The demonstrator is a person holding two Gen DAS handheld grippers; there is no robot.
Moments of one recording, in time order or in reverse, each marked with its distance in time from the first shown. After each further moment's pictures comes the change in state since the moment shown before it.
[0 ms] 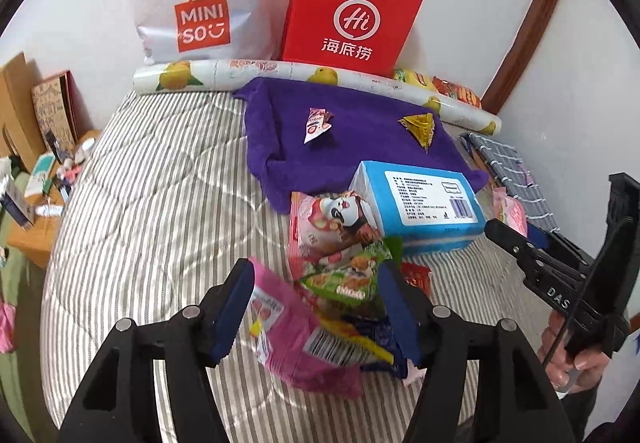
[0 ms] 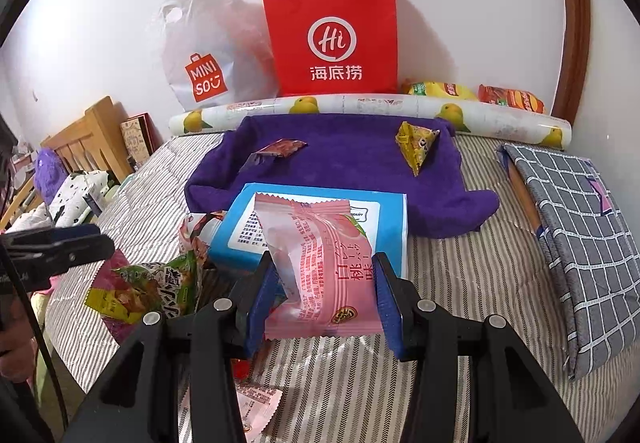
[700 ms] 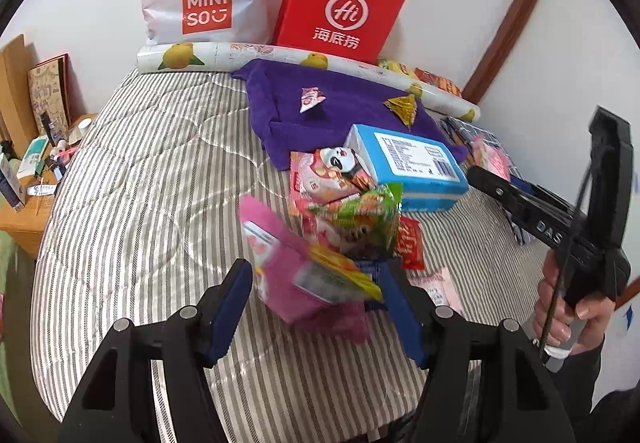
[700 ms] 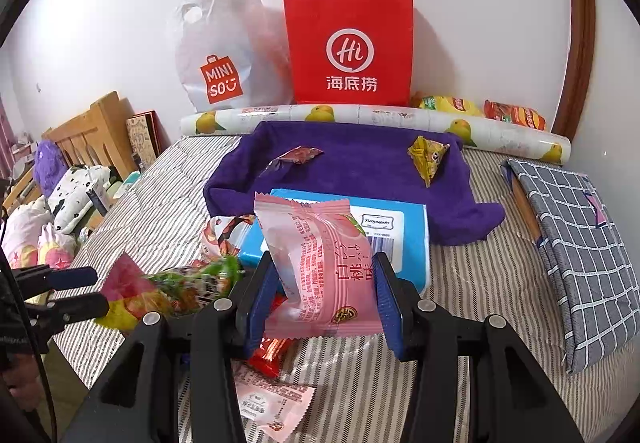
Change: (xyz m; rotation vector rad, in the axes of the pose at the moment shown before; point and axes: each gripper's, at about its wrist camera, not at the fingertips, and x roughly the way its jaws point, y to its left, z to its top) left arm -0.024 0.017 -0.044 0.022 0.005 -0.075; right arm -0.012 0.030 0.000 -0.040 -0.024 -0.016
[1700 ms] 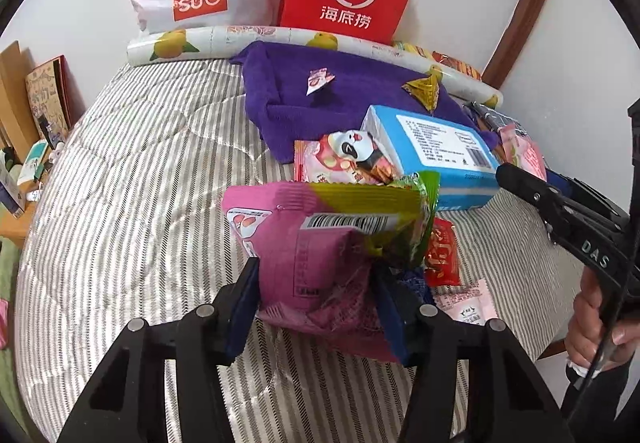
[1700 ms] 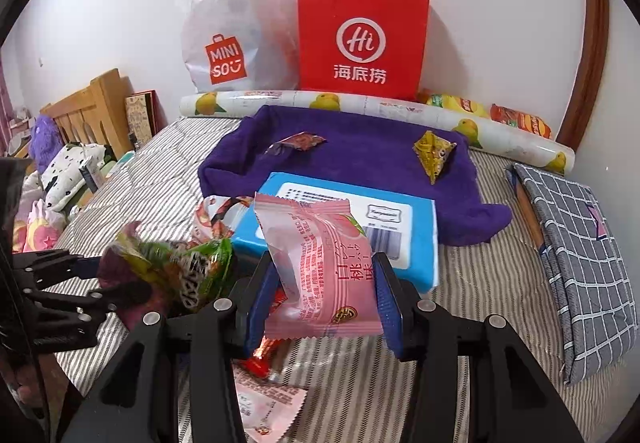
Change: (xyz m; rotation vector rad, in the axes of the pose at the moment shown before) left arm 0.049 -0.007 0.008 0.026 0.017 0.077; right arm 0.015 0.006 -0.007 -0.060 0.013 -0.029
